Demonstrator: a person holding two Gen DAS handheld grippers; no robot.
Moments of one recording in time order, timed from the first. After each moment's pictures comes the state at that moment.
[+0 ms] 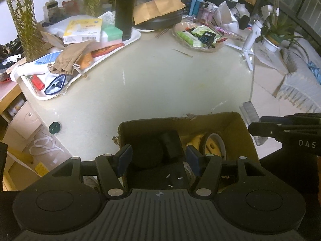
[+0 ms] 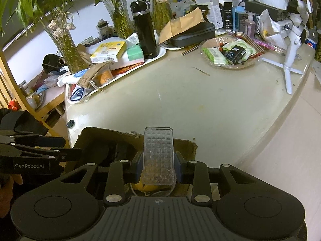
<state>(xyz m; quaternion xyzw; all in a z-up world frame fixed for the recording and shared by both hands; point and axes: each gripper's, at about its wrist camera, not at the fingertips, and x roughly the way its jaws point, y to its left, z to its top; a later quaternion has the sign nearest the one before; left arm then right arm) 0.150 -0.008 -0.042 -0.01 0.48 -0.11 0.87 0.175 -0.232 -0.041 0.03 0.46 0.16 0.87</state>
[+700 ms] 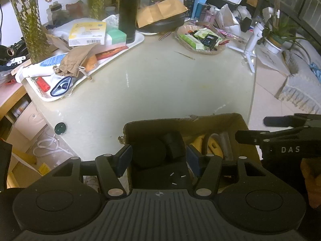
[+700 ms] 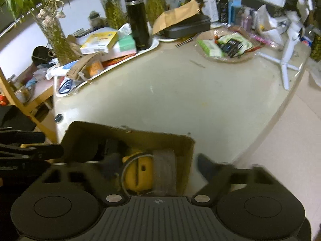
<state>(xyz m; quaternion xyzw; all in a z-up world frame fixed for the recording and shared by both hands) 0.143 -0.002 -0.035 -0.01 0.48 -0.10 0.87 0.183 -0.222 -0.057 0.01 0.47 0.13 0.87</state>
